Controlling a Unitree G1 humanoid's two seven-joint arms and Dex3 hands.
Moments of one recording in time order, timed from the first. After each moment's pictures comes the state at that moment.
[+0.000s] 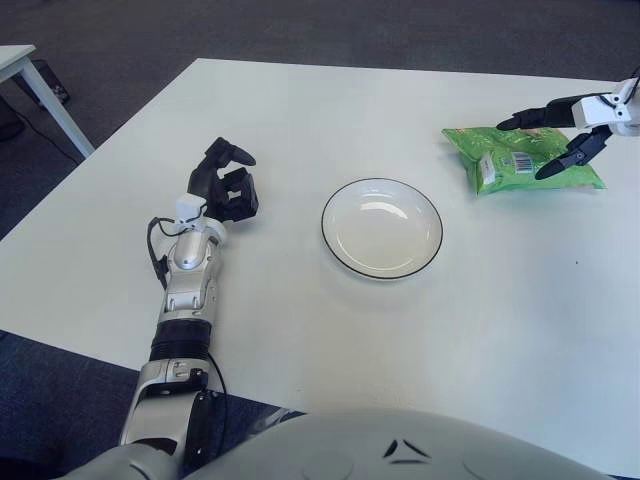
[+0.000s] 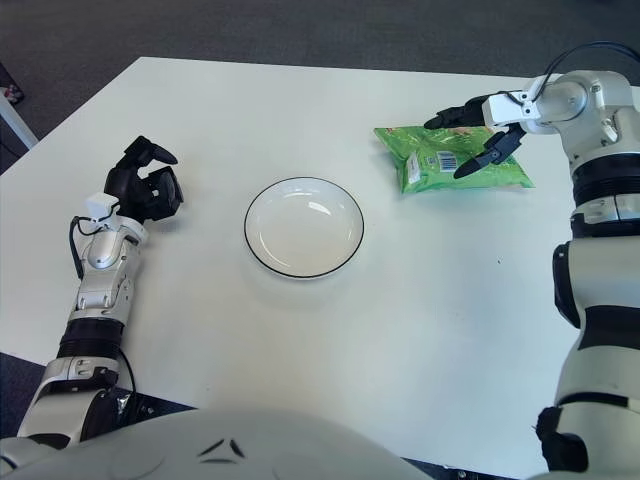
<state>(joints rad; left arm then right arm) -0.22 0.14 0.15 0.27 -0.12 -0.33 -0.10 -1.12 -0.90 0.34 0.96 -0.57 -0.50 0.93</state>
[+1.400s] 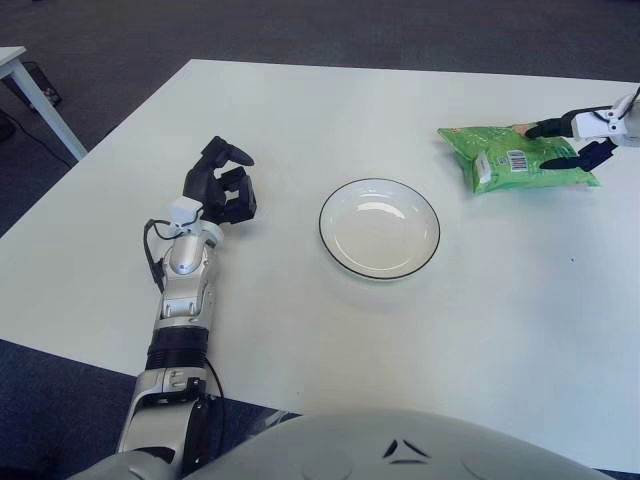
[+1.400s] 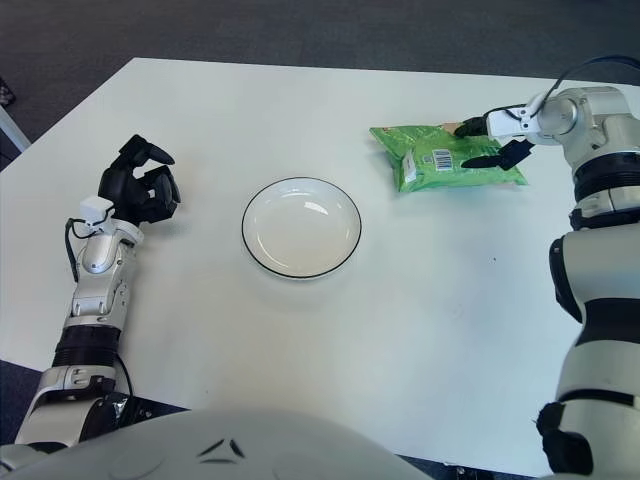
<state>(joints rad) -0.18 0.14 0.15 0.20 -0.11 -0.33 -0.10 -1.16 -0.87 0.48 1.15 -0.72 -0.46 0.72</state>
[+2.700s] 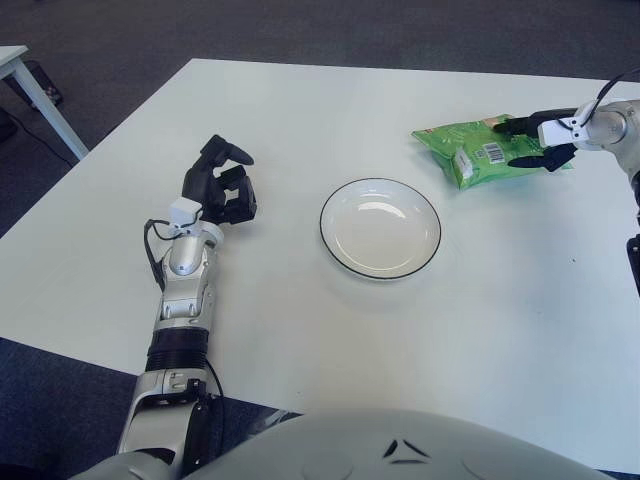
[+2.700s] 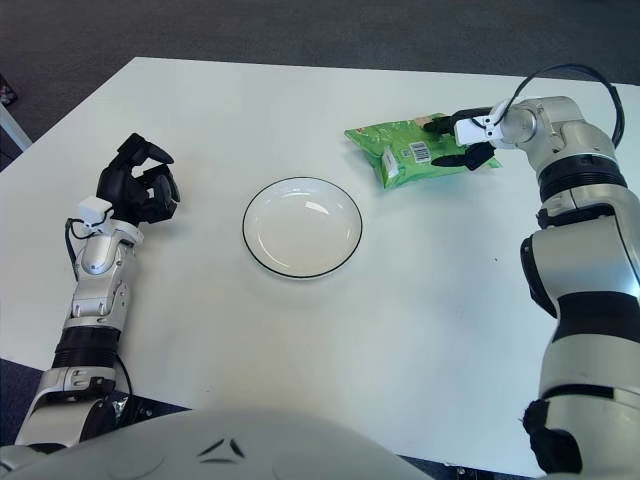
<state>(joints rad) -0.18 0.14 0.15 0.19 -0.11 -0.35 -0.10 -1.18 -0.81 0.51 1.17 -0.72 -0.48 0.63</state>
